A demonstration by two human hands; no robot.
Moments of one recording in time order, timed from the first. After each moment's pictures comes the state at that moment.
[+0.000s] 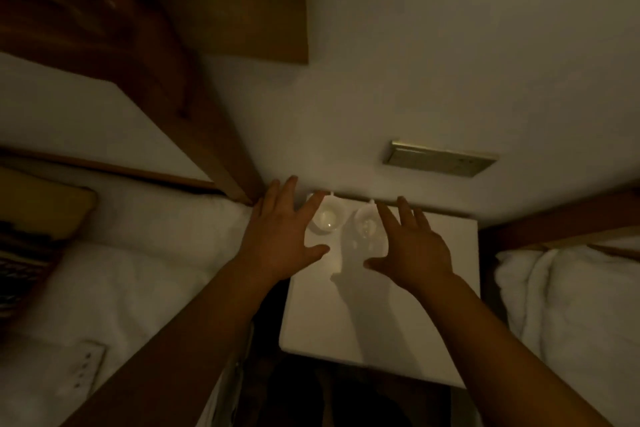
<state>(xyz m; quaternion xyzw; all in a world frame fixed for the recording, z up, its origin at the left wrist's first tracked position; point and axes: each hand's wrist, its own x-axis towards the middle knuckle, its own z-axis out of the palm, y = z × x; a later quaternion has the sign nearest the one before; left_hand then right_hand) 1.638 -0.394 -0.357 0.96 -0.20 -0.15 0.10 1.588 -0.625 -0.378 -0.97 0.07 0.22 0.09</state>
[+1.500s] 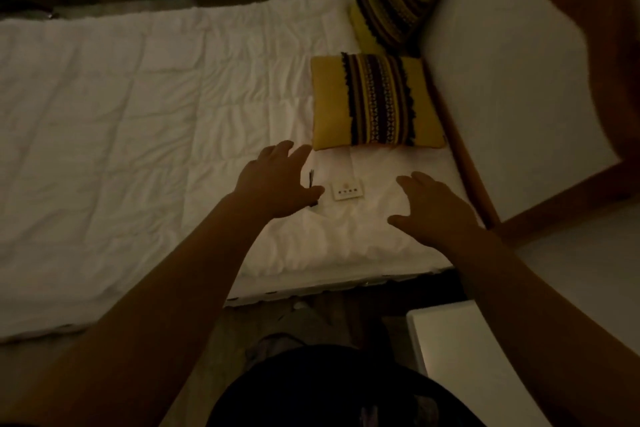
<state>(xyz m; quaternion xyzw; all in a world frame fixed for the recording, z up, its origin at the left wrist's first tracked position) 1.233 -0.097 -0.157 0.89 0.44 -0.03 0.11 1.455 -0.253 -0.173 -0.82 -0.52 0.22 -0.02</state>
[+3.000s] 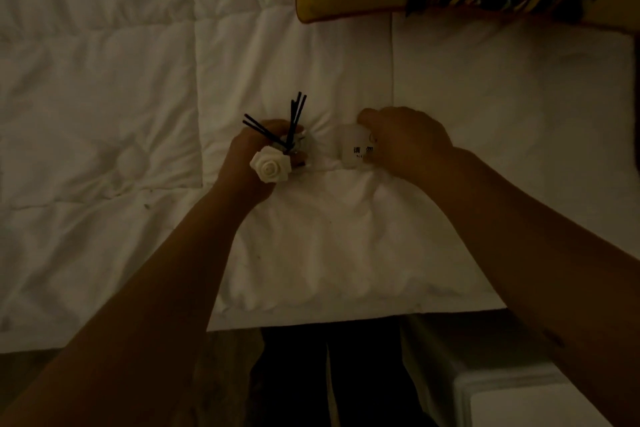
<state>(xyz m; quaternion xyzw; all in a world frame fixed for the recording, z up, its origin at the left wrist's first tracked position) 1.300 0.041 -0.574 0.72 0.49 0.12 0.48 1.528 -0.014 -0.572 -0.72 -0.64 0.28 -0.06</state>
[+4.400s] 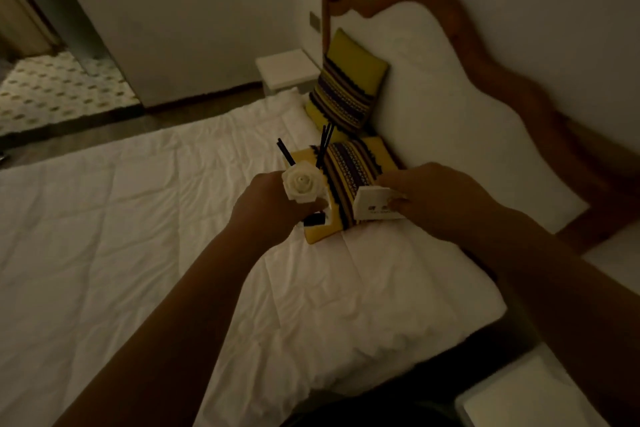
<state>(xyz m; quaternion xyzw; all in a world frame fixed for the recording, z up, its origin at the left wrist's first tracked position) 1.254 0.006 -0.034 0.84 0.35 0.18 0.38 1.441 -0.153 -0.013 -0.81 -0.58 0.08 0.10</state>
